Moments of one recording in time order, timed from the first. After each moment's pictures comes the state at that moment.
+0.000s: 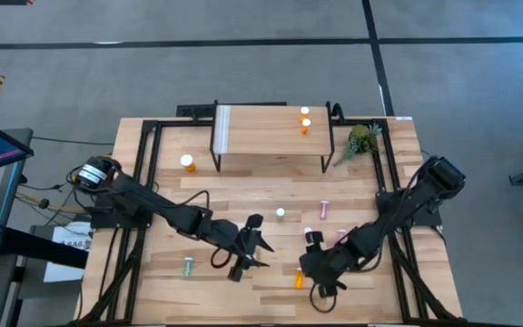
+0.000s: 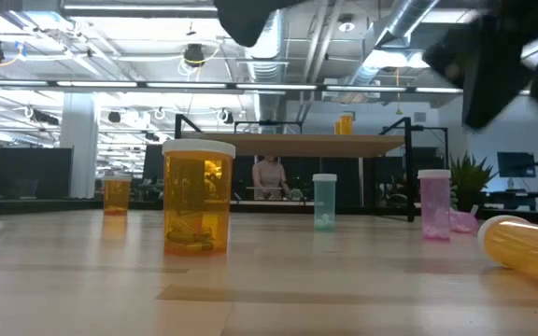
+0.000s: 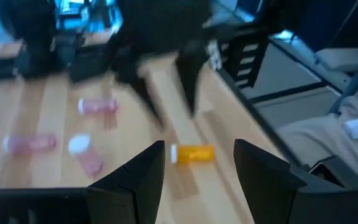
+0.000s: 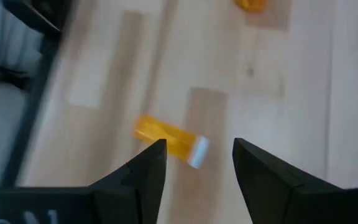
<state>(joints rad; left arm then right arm) -0.39 1.66 1.02 0.24 -0.03 -0.02 0.62 1.63 1.03 -0.39 0.19 0.43</state>
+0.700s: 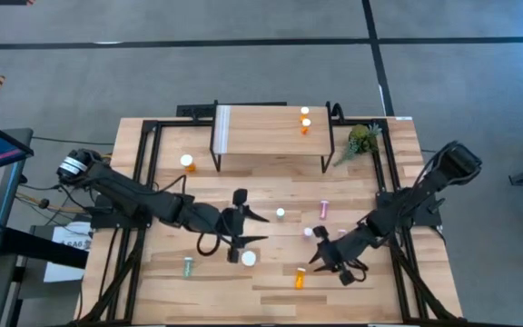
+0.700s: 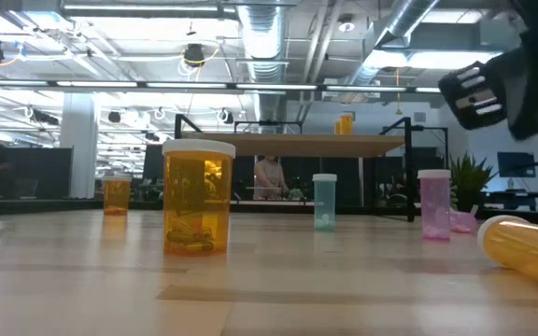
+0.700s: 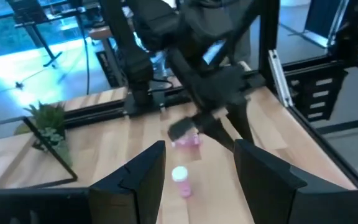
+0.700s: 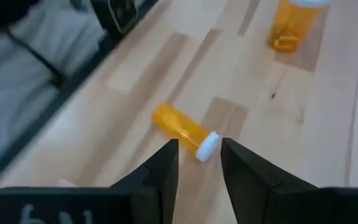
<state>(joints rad) -0.37 1.46 1.02 0.17 -0.30 0.09 0.61 1.41 0.55 0.22 0.08 0.14</state>
